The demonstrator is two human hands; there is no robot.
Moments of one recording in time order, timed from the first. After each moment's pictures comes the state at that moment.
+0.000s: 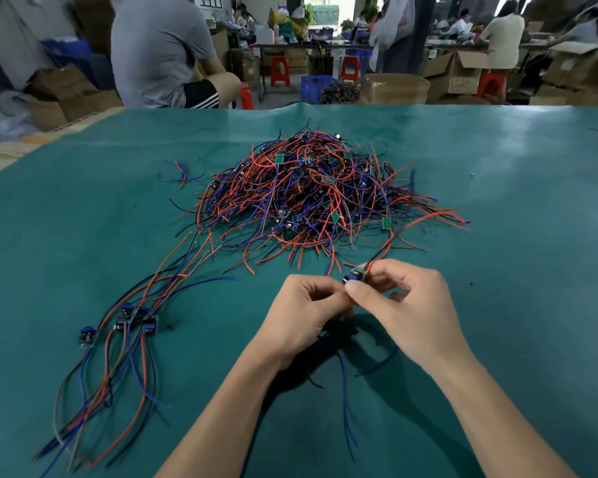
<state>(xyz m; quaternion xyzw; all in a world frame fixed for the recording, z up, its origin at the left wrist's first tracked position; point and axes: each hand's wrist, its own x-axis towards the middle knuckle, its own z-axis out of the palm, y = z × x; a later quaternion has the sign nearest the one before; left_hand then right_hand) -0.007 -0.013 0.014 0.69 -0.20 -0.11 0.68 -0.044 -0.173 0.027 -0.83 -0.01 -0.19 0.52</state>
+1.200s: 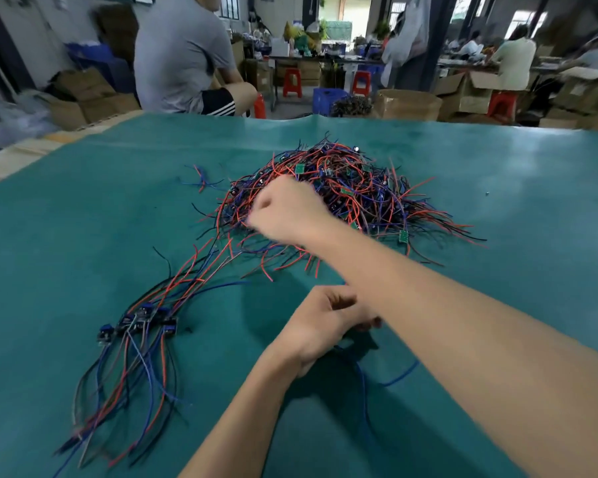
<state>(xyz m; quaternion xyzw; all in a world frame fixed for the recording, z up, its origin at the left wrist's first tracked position) -0.002 -0.013 0.013 0.67 -0.19 -0.18 0.70 0.075 -0.035 0.126 -0.97 -0.06 -0.03 0.25</state>
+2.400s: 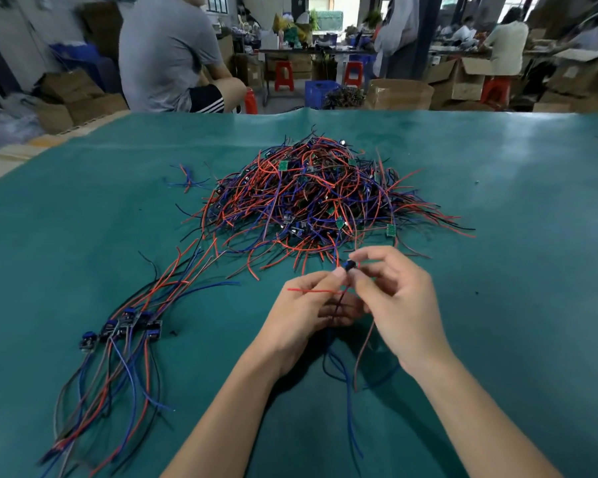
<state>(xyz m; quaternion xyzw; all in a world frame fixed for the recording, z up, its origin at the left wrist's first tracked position) -0.001 -0.015 0.018 0.57 -0.10 -0.20 0.79 -0.027 -0.157 0.021 -0.76 -0.02 -0.20 0.62</state>
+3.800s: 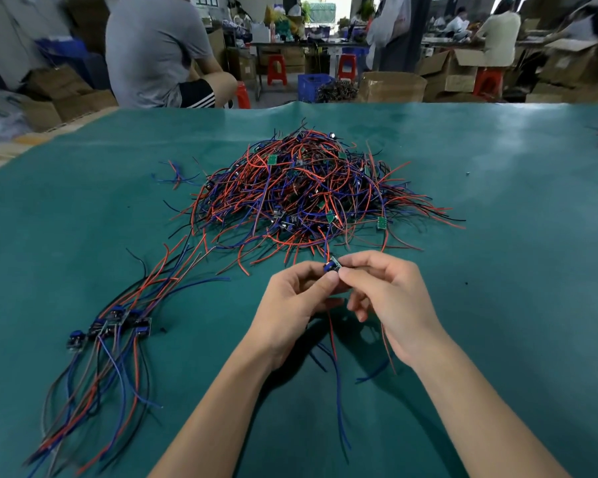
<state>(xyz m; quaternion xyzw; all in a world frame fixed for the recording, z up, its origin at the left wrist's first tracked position) 0.001 -0.017 0.007 0.60 -0.12 -0.11 0.78 -0.027 -0.162 0.031 -0.68 0.05 -0.08 0.73</state>
